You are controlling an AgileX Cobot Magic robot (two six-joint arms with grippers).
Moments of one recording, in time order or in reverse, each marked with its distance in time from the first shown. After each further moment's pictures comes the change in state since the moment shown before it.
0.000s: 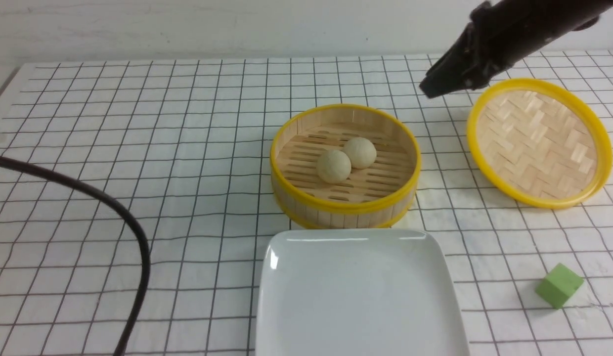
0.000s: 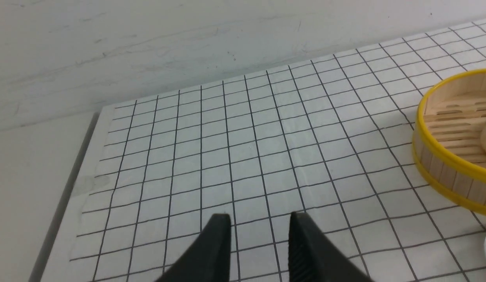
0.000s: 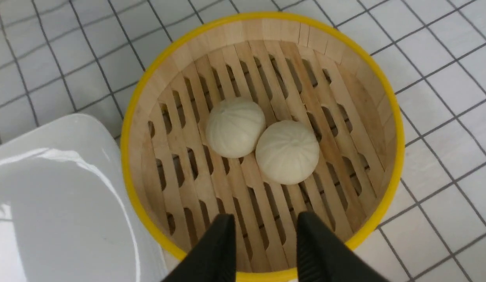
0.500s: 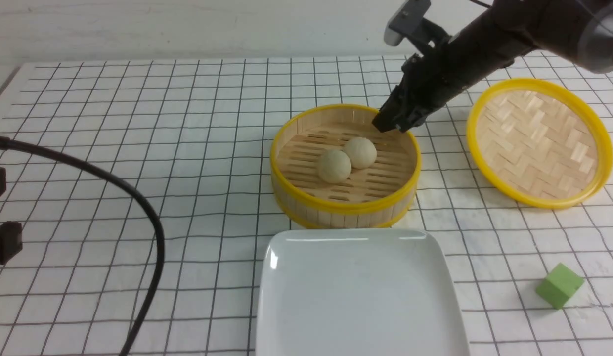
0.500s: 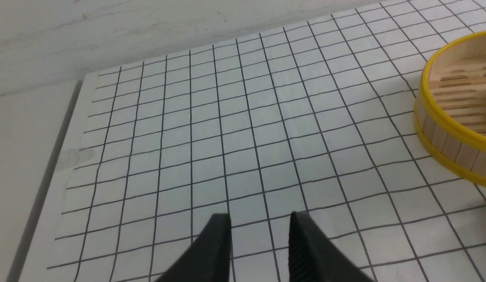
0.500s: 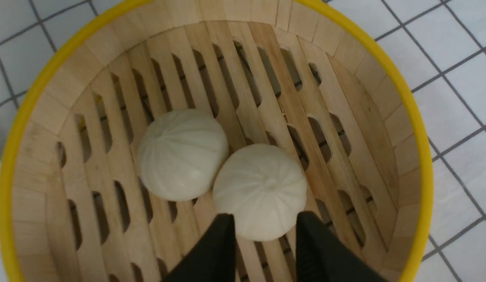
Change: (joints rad) right arm 0.107 0.182 -0.017 -0.086 -0.228 0.054; left arm 0.000 0.084 0.000 0.000 -0.002 0.000
